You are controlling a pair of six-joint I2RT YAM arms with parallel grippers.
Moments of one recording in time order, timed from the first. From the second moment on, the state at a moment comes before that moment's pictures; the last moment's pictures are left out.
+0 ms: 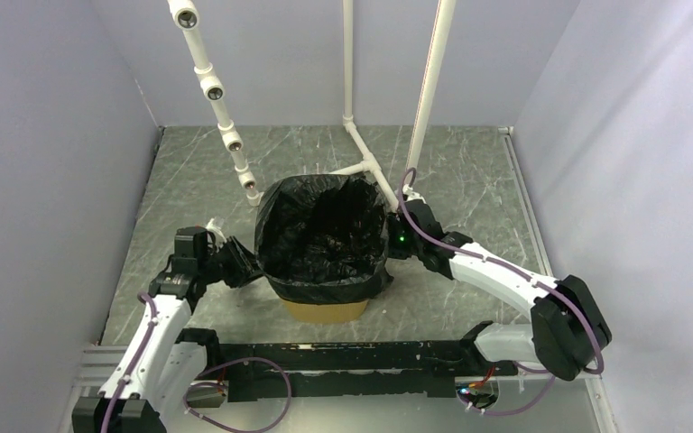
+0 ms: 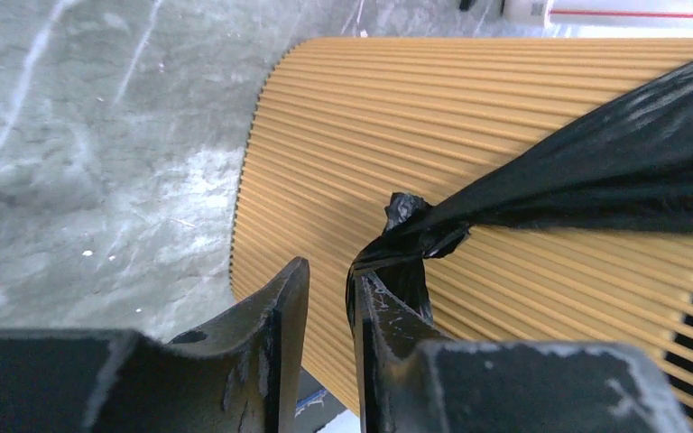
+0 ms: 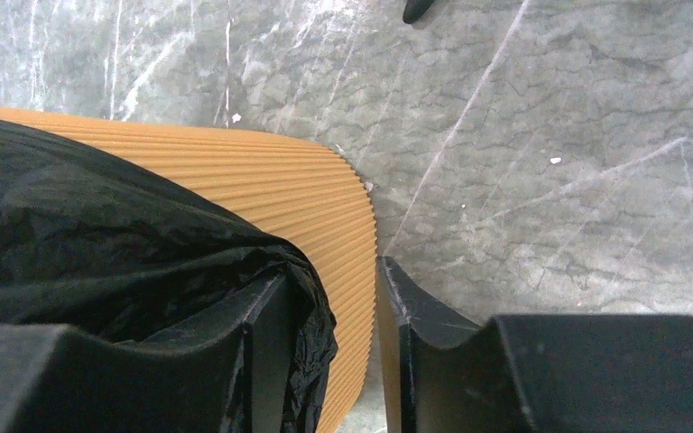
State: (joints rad) left arm -0.05 0.77 0.42 -0.43 0.58 -0.81; right arm 0.63 1.27 0.69 -0.16 -0.03 0.73
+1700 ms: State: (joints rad) left arm -0.74 1.29 1.57 -0.97 0.12 -0.38; right arm 0.58 0.98 0.68 -0.34 -0.06 0.82
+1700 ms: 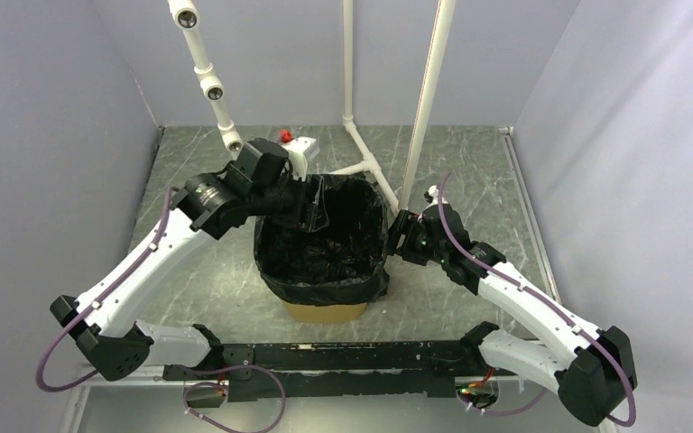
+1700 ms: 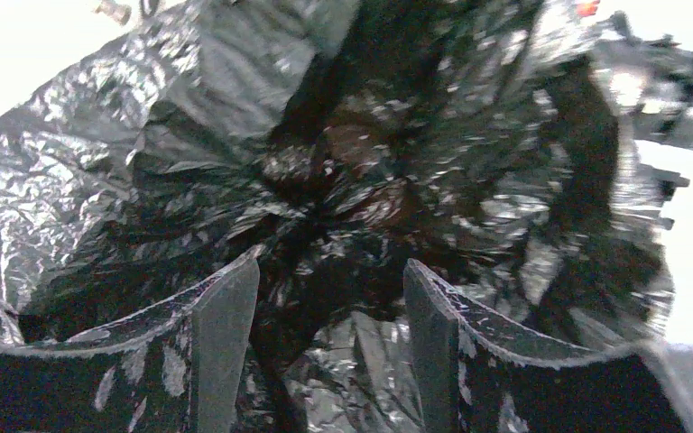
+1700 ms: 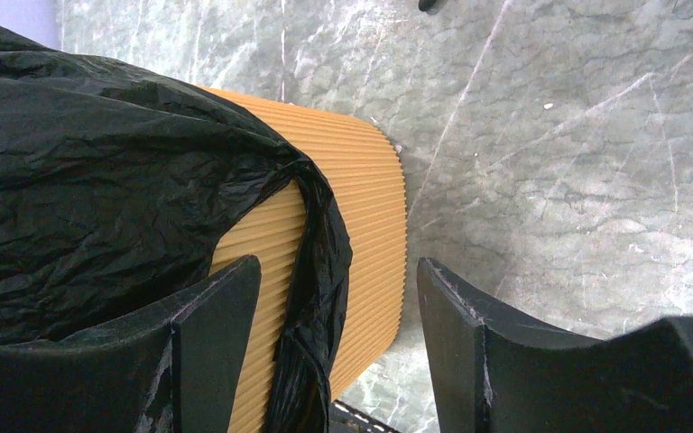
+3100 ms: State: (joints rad) left arm -0.83 1.44 1.01 -0.61 -0.07 -0.46; right arm 0.58 1.04 0.68 -0.30 -0.14 0.81
